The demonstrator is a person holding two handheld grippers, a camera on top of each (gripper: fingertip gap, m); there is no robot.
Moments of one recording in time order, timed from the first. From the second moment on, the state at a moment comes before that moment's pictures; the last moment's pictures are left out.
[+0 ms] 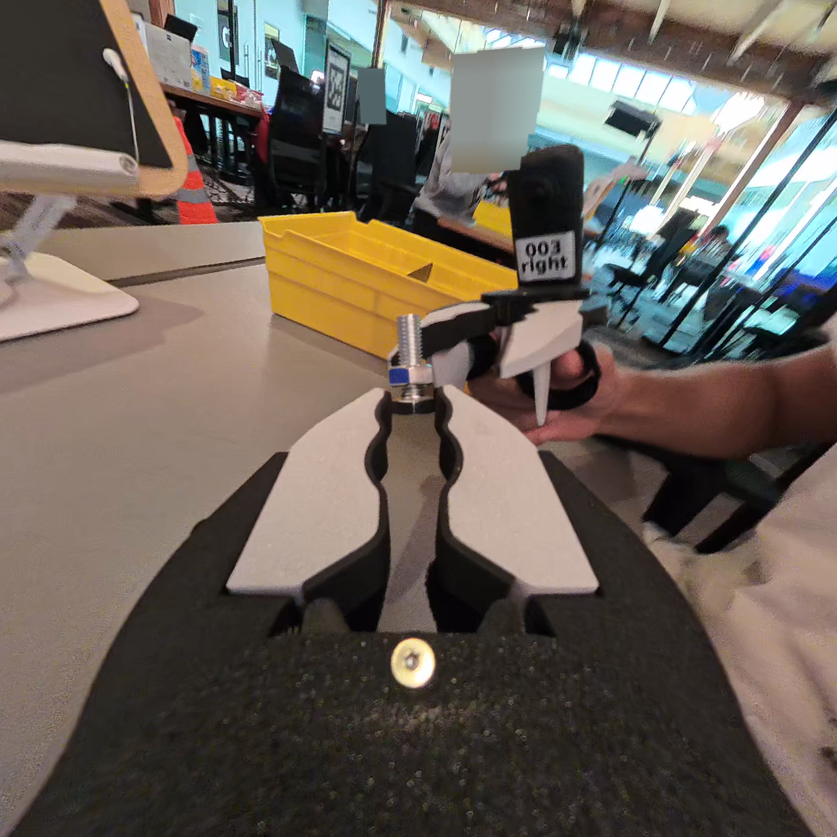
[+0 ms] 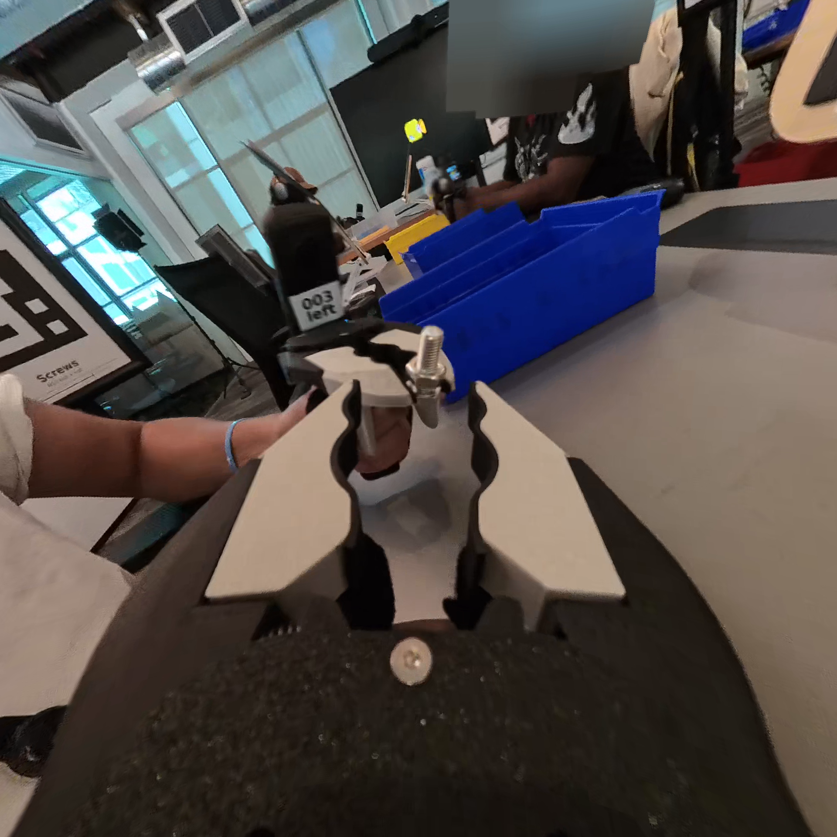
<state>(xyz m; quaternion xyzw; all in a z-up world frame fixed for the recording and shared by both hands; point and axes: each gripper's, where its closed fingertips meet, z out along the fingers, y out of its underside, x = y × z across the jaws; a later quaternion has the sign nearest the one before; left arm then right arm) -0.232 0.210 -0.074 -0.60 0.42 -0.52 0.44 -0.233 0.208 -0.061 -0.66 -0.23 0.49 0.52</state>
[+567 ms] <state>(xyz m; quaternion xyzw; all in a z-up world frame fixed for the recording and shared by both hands) -0.234 0.193 -0.057 -0.58 0.39 -0.59 0.41 -0.251 0.183 -0.041 -0.61 -0.26 0.50 0.56</state>
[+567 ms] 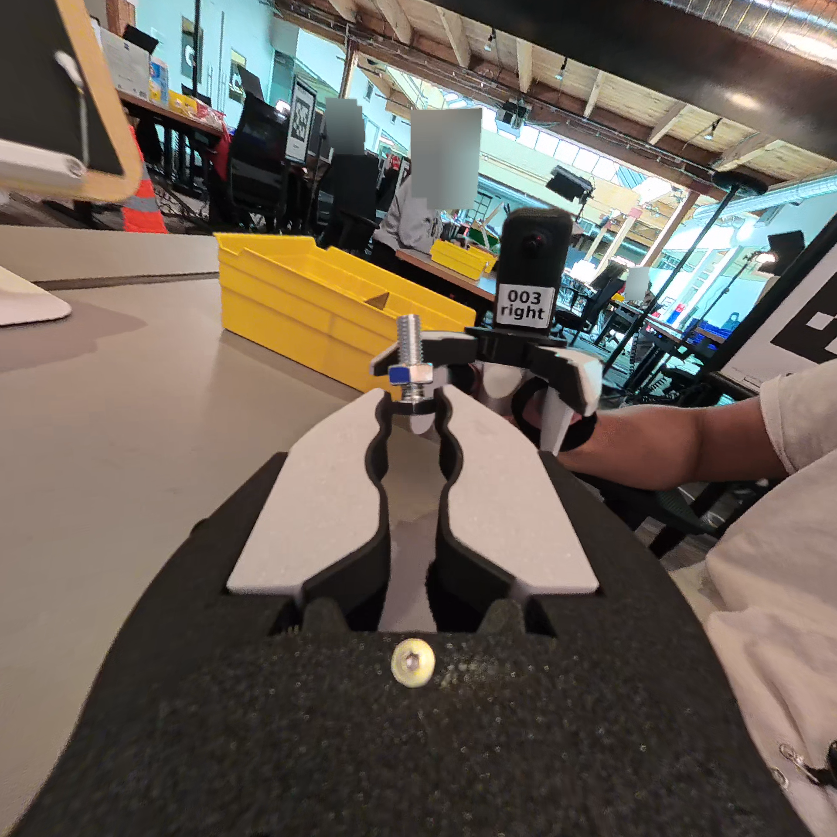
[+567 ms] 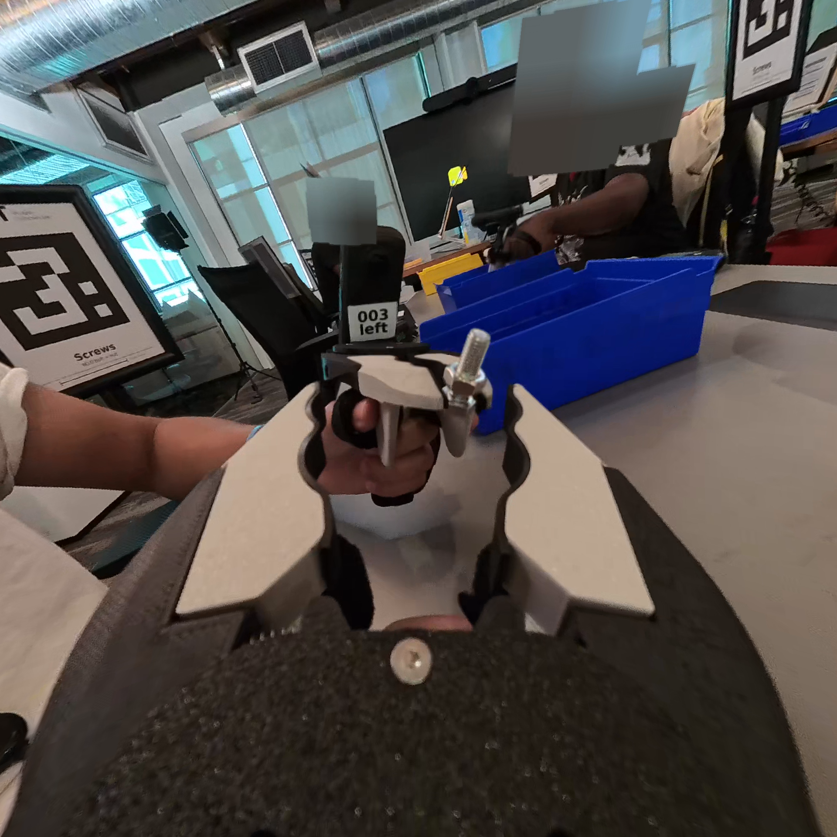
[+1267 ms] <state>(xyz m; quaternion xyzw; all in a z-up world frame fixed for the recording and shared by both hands) -0.236 0.192 -0.057 -0.57 0.40 -0.60 0.39 -0.250 0.180 -0.037 -0.61 -0.27 0.49 0.57</state>
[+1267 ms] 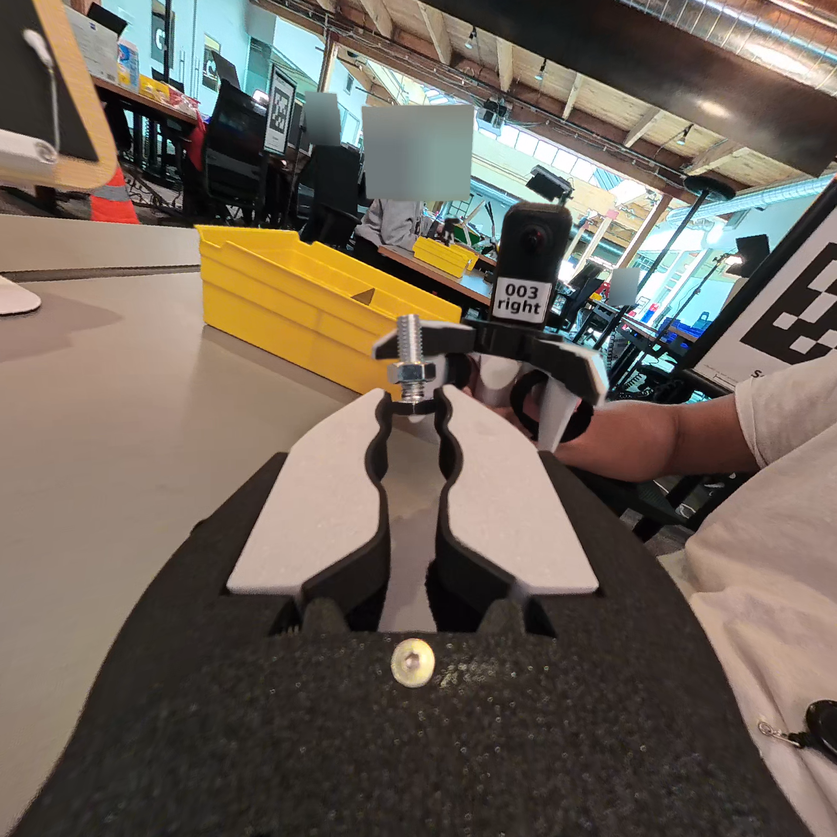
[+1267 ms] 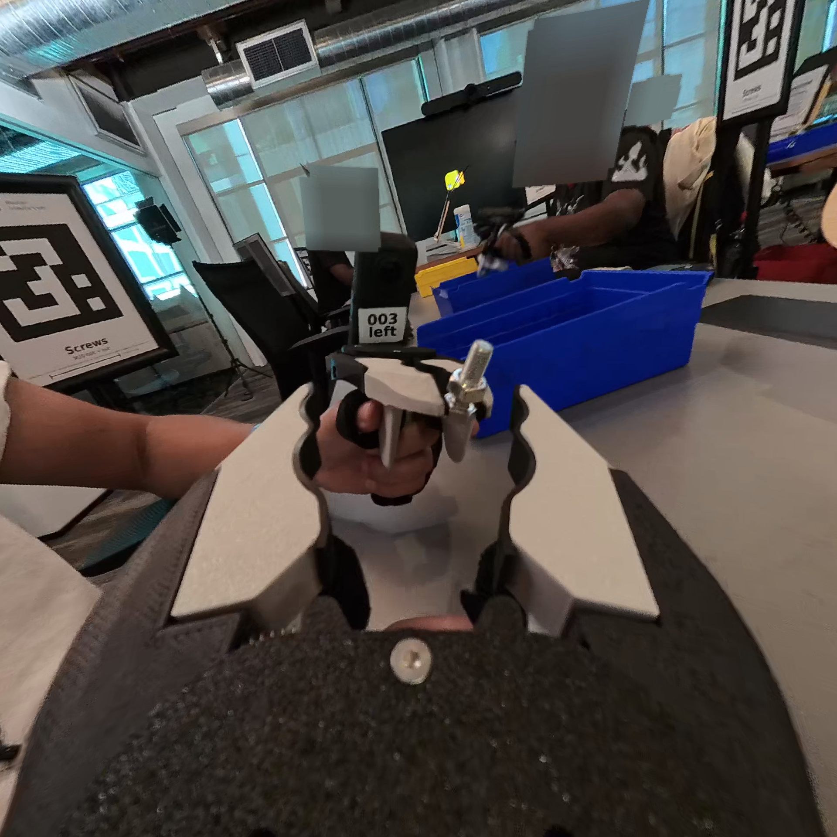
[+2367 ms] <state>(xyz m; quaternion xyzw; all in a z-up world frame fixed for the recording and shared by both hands) -0.233 0.192 -0.066 -0.58 0.41 -0.60 0.38 -0.263 0.182 -0.048 -0.61 -0.28 0.46 0.58</state>
